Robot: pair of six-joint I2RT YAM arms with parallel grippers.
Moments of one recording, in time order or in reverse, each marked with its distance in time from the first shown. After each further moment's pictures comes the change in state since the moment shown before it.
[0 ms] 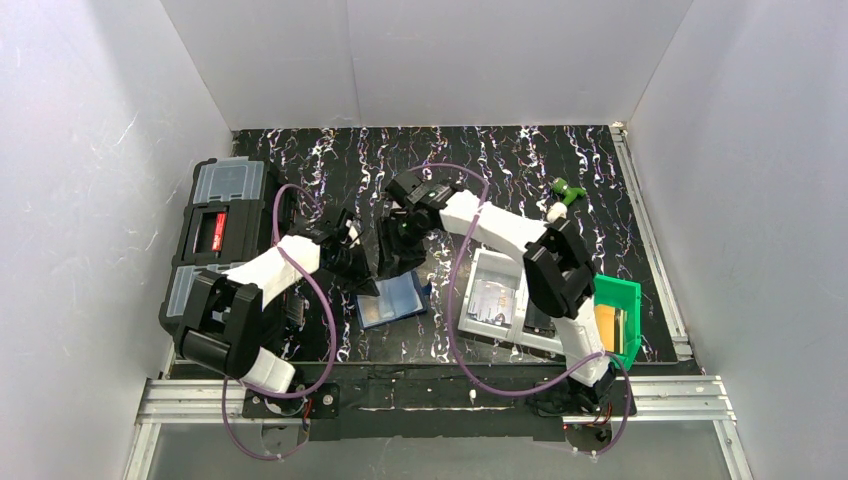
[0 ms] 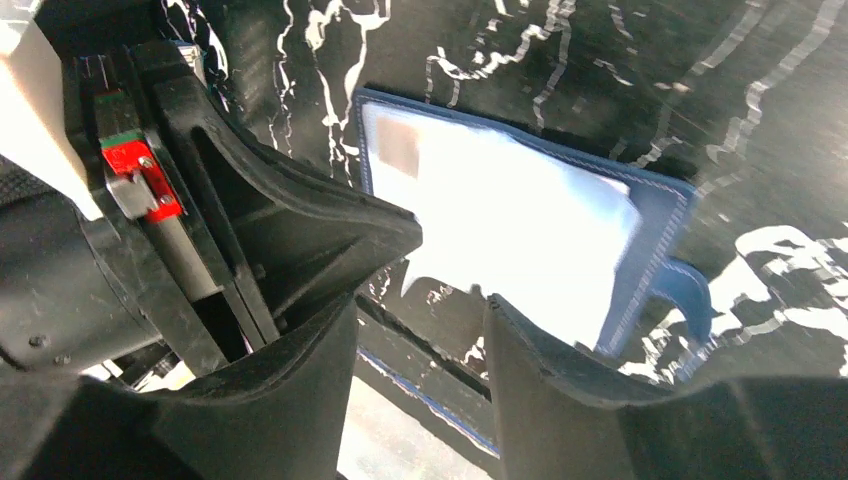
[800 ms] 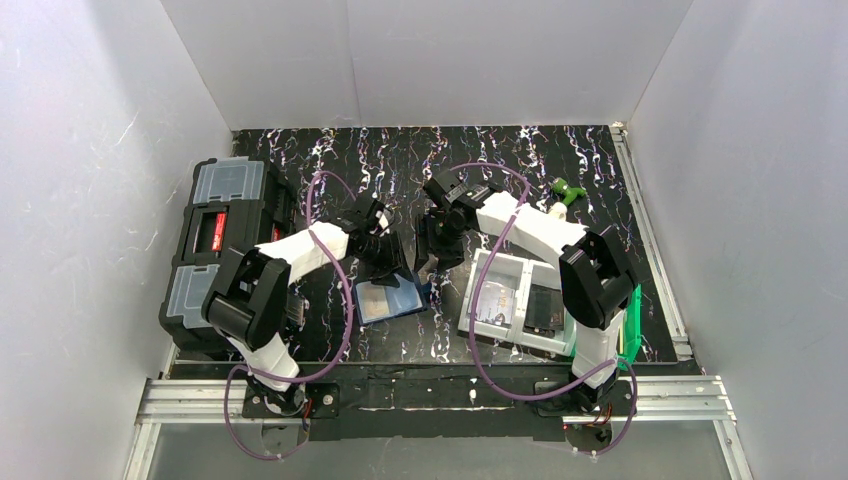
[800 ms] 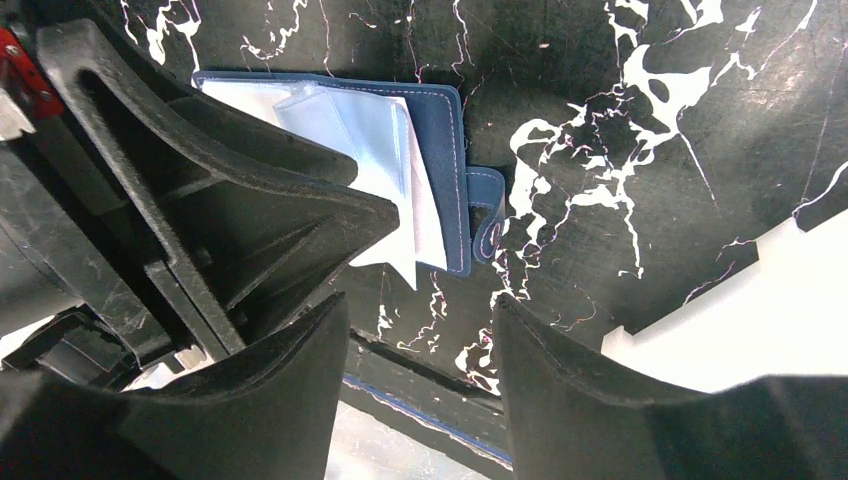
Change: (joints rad) left arm -0.128 0.189 0.151 0.133 0.048 -0.040; right arm -0.118 -0.236 -0.279 0.002 0.129 -0.001
